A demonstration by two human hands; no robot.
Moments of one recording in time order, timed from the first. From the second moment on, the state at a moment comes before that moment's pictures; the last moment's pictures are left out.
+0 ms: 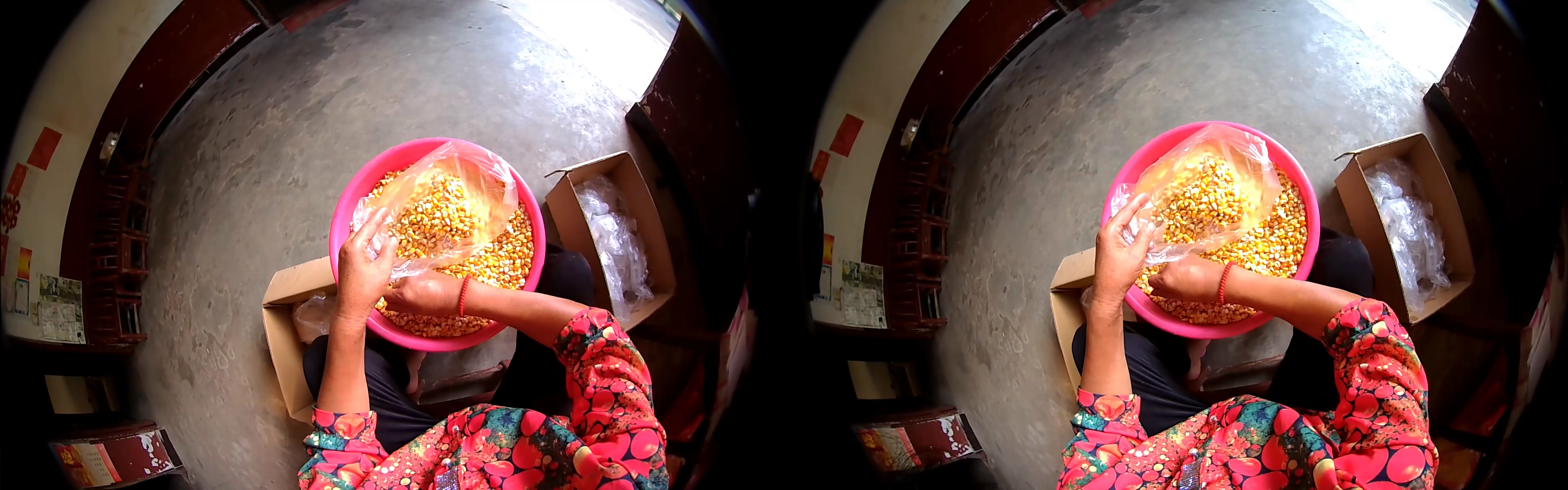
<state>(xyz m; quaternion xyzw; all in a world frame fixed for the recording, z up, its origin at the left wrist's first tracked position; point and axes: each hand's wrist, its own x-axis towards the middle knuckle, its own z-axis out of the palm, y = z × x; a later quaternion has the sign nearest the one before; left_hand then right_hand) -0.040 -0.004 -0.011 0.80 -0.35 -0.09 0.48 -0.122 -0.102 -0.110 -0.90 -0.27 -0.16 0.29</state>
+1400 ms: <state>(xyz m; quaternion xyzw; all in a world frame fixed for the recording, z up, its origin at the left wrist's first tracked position) -0.047 -0.007 0.000 0.80 -0.32 -0.09 0.50 -0.126 -0.168 -0.012 -0.57 -0.29 0.28 0.71</state>
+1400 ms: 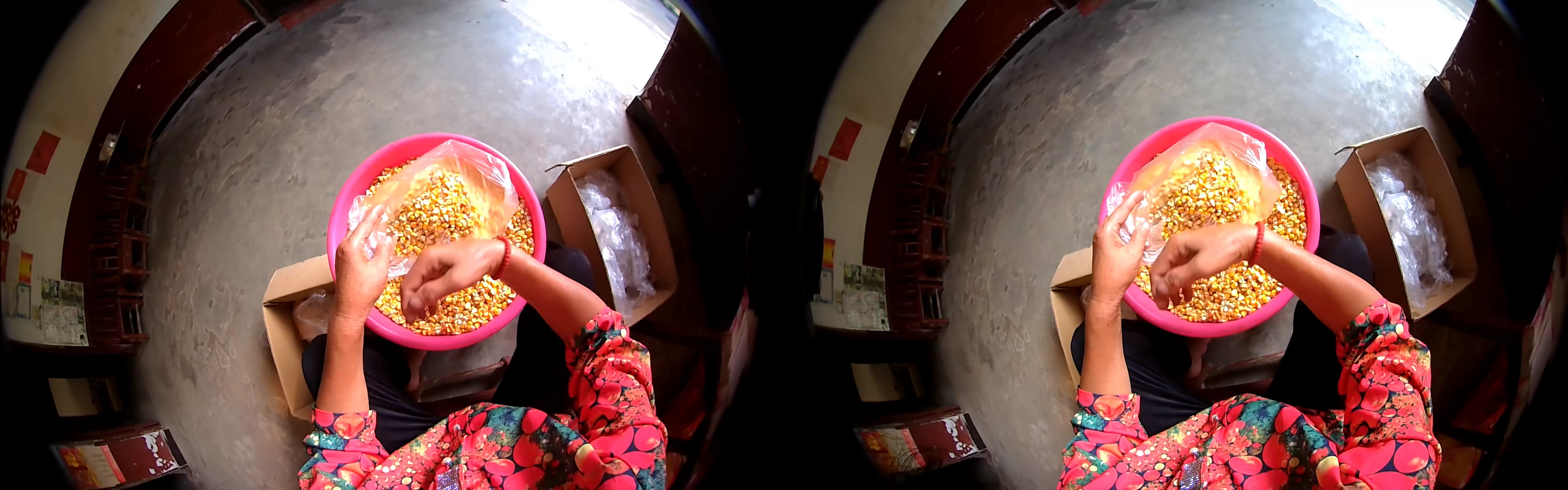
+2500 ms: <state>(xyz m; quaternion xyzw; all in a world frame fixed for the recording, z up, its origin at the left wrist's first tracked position) -0.043 -0.004 -0.008 0.81 -0.31 -0.10 0.49 -0.130 -0.112 -0.091 -0.92 -0.27 0.04 0.29</state>
